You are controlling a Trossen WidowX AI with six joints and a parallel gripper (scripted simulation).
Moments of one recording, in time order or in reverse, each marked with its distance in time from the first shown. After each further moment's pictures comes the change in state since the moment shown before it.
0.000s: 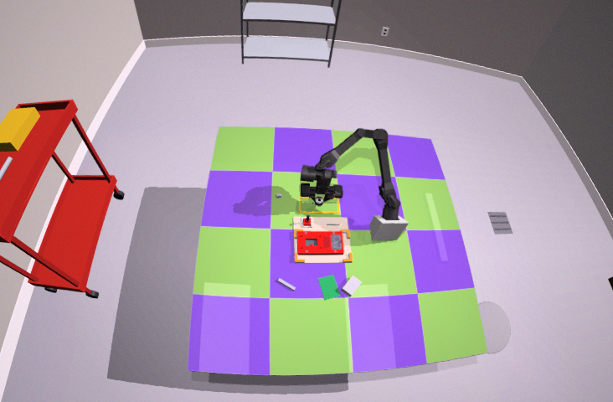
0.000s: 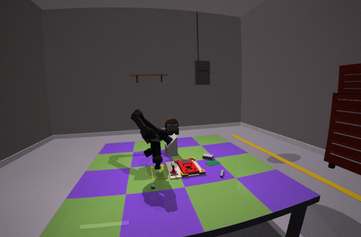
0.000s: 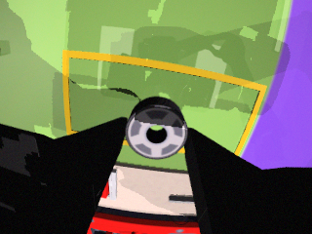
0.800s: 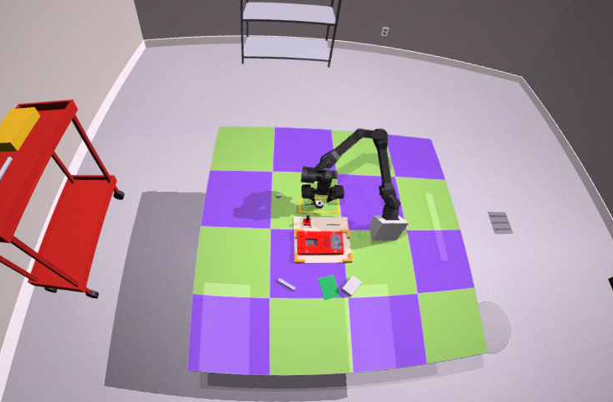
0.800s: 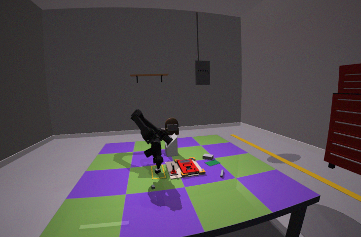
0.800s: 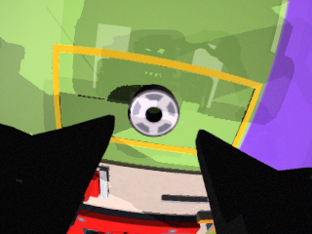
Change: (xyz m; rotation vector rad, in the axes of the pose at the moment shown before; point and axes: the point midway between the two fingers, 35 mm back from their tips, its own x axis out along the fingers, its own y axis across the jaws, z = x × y) arm 0.002 -0.006 -0.002 -0.019 0.002 -0.021
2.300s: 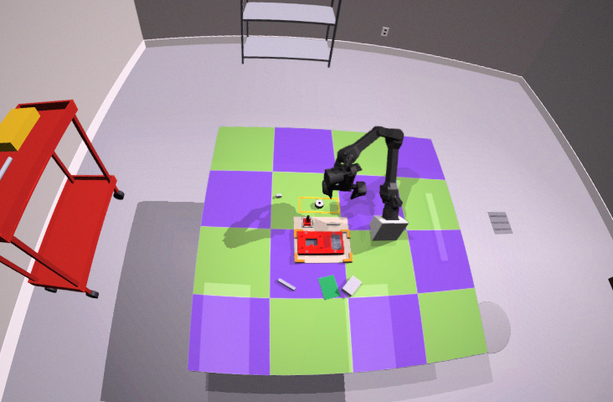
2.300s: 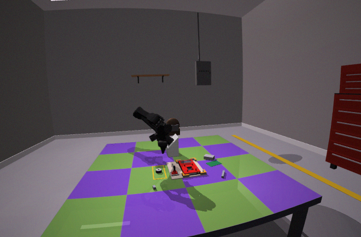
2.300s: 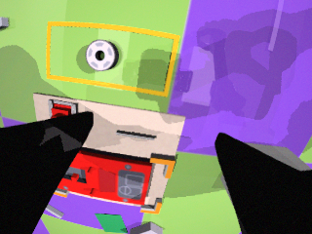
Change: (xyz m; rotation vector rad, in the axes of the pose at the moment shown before) arm -0.080 -0.079 -0.037 0.000 -0.004 0.015
